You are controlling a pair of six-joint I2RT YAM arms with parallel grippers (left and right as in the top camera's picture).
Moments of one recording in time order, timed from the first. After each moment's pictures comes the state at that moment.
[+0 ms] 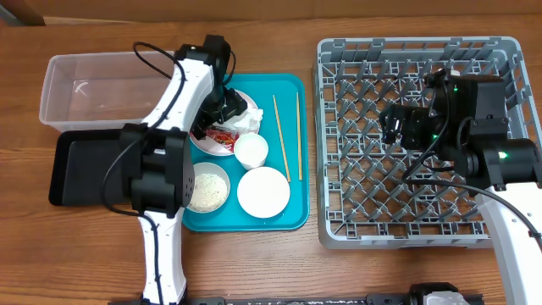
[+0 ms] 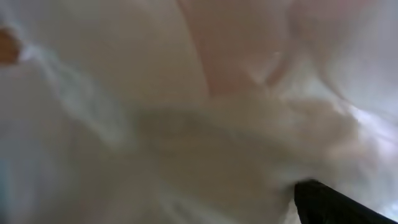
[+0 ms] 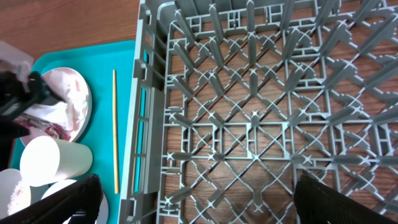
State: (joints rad) left arm -0.19 2.32 1.93 -1.21 -0.01 -0.87; right arm 0.05 1.25 1.25 -0.89 -0.19 0.17
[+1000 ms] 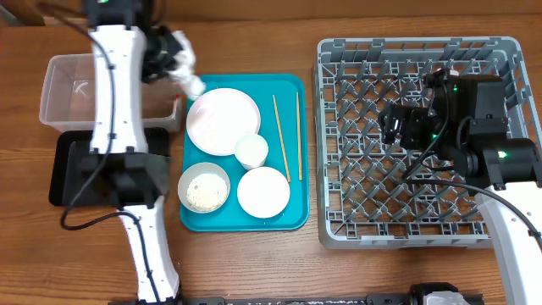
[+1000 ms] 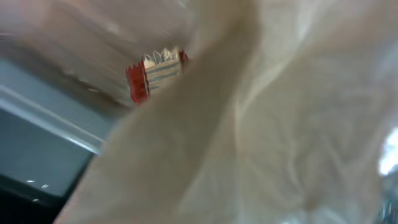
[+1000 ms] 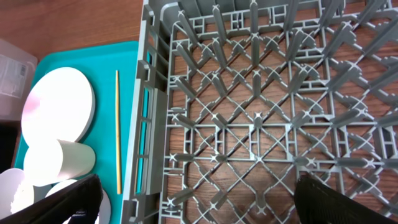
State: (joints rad) left arm 0.04 2.38 2.69 -1.64 0.04 -0.71; right arm 0.05 1.25 1.25 -0.88 -0.20 0.17
